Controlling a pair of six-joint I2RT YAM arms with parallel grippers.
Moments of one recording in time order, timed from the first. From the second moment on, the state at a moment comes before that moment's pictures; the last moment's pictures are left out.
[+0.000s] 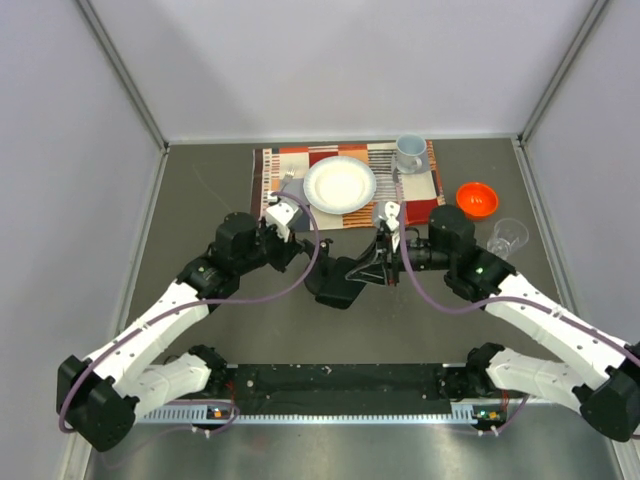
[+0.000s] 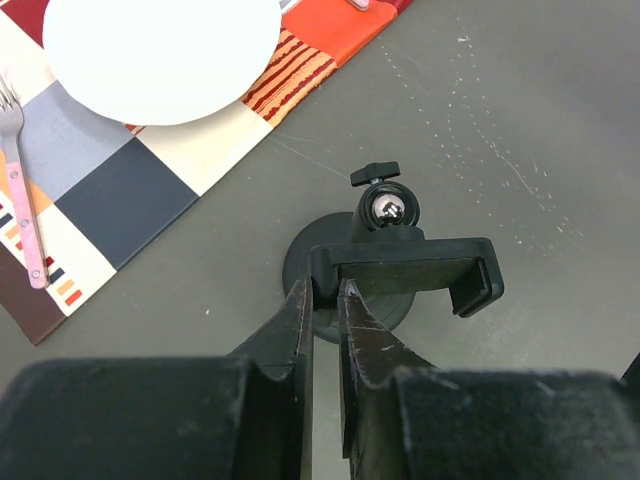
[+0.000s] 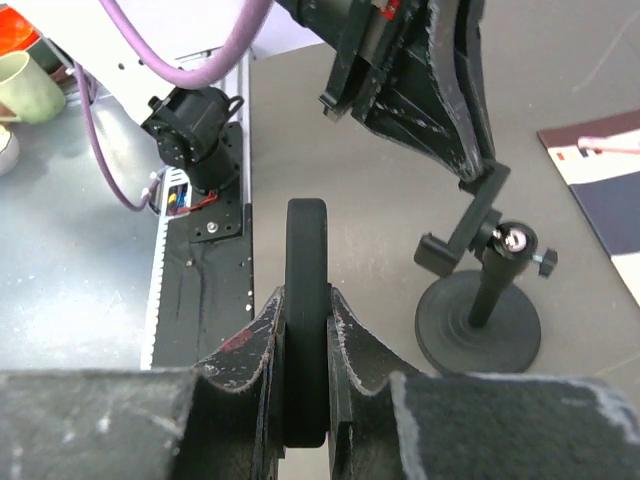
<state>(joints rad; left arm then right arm) -0.58 0.98 0.77 -0.20 0.22 0.03 0.71 0.97 0.83 -0.07 -0.75 0.04</state>
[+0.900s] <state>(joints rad) -0.49 0.64 0.82 -0.43 -0.06 -0.11 0.88 1.48 1.38 -0.39 -0.82 -0.53</state>
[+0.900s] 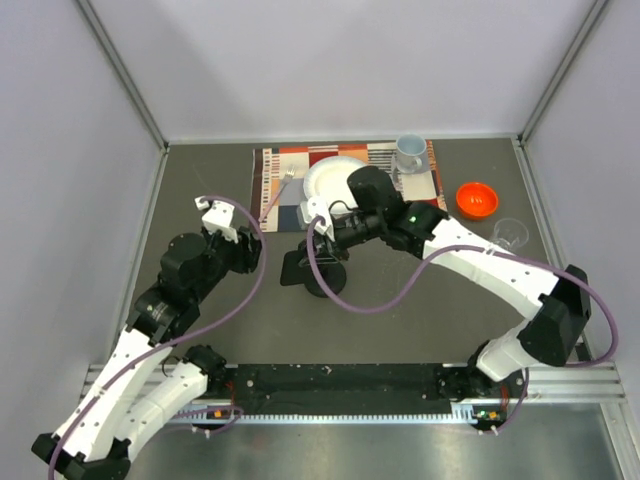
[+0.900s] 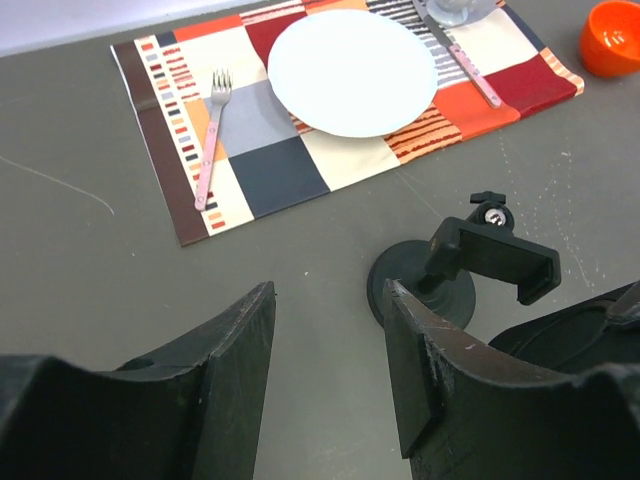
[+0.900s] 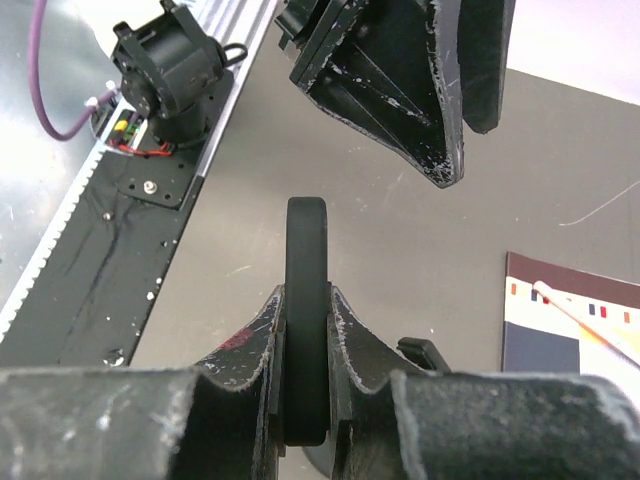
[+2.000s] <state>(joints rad) -0.46 0.70 0.73 -0.39 0.23 -0.15 0.85 1.61 1.45 -0.52 -0.85 -0.80</state>
